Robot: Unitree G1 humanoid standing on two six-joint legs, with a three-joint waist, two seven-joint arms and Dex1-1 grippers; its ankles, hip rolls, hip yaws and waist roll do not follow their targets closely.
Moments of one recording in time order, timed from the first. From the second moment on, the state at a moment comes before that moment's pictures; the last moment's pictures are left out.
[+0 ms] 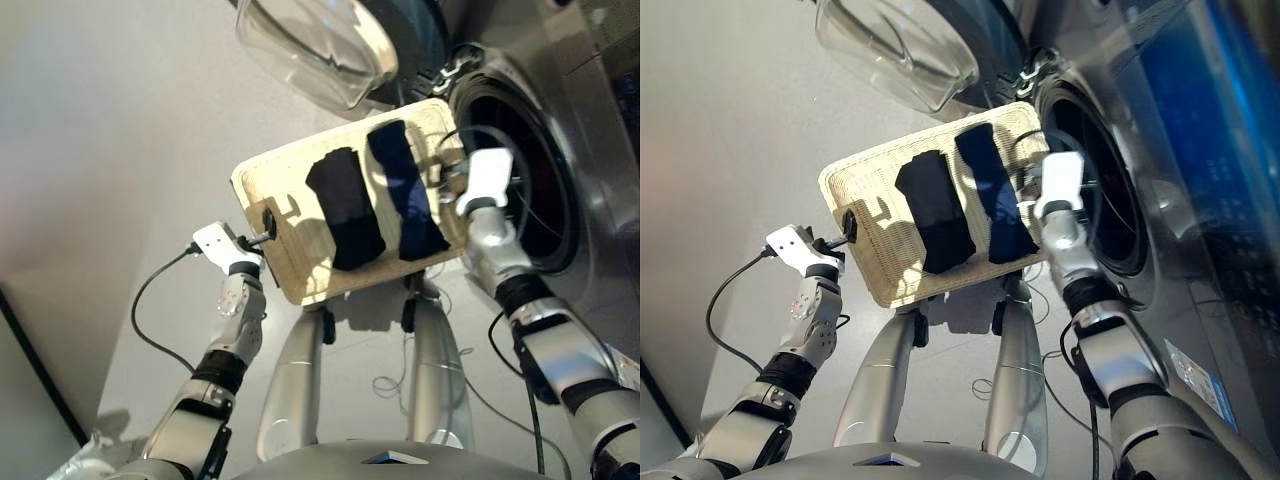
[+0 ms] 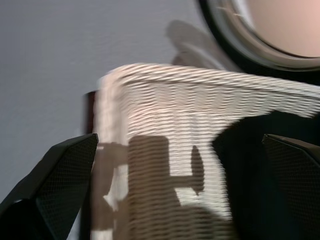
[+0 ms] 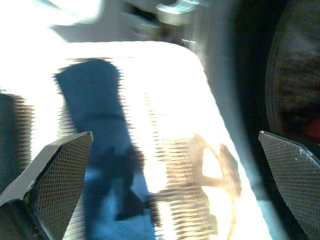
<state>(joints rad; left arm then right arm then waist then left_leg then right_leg) -0.40 0.17 -0.25 0.64 -0.65 -0.41 0.13 -0.62 -0.36 0.43 0.77 0.36 -0.31 -0.14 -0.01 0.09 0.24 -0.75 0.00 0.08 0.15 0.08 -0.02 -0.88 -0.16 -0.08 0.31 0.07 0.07</state>
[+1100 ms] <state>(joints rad) -0.83 0.18 -0.26 0.93 -0.55 -0.36 0.30 -0.65 -0.36 0.60 0.53 0.07 -0.31 -0.16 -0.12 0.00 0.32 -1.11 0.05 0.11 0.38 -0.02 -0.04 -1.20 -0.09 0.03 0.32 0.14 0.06</state>
